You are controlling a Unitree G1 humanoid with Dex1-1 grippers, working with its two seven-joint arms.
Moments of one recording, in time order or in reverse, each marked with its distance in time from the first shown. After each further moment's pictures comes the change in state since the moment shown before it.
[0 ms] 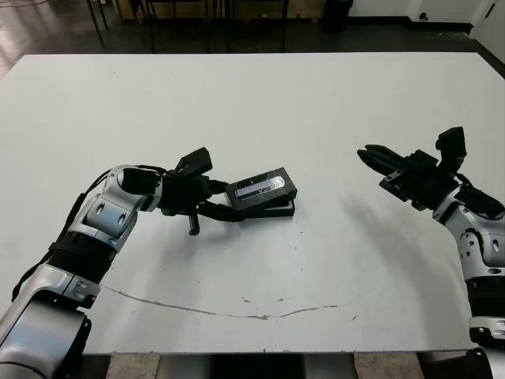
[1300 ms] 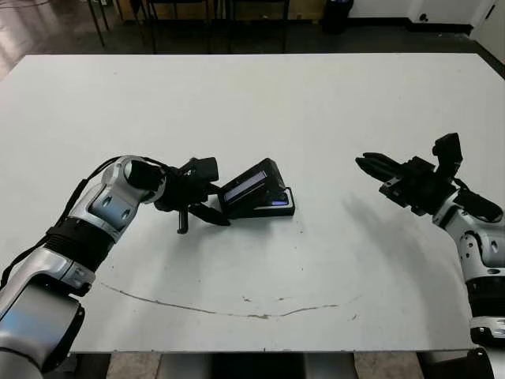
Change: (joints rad) left arm -0.098 0.040 -0.123 0.103 0.178 -0.106 -0.001; right arm -0.003 -0.006 0.009 0.062 -0.001 0.000 0.034
